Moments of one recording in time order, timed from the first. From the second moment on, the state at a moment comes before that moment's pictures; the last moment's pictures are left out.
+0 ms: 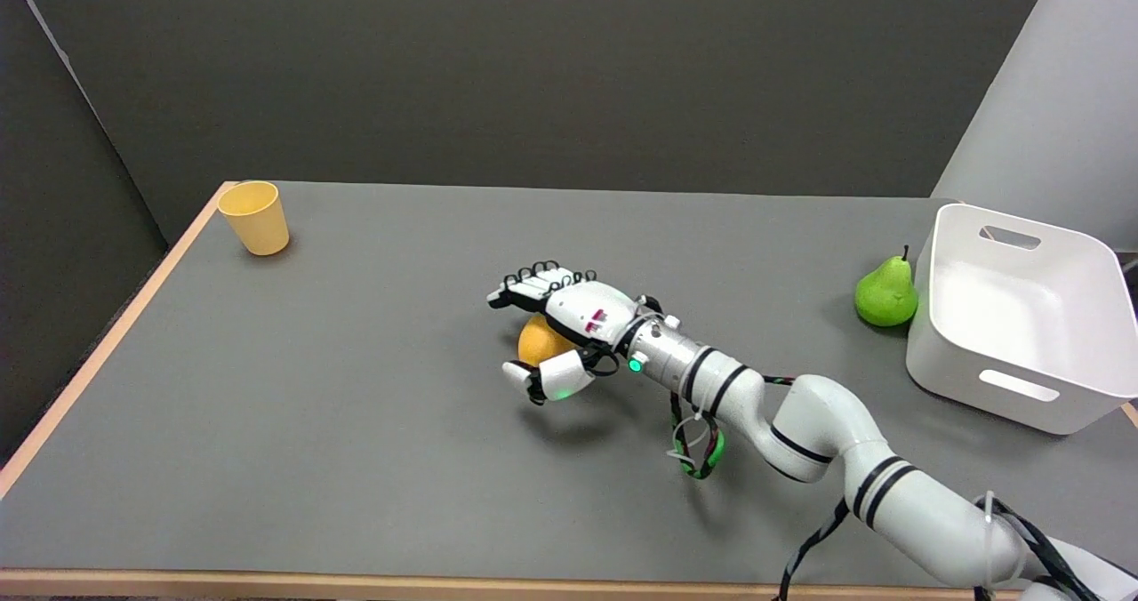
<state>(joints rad) 0.25 -1.25 -1.91 1.09 2.58 -0.41 -1.87</state>
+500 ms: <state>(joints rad) 0.19 -1.21 -1.86 1.11 2.58 -0.48 -1.81</state>
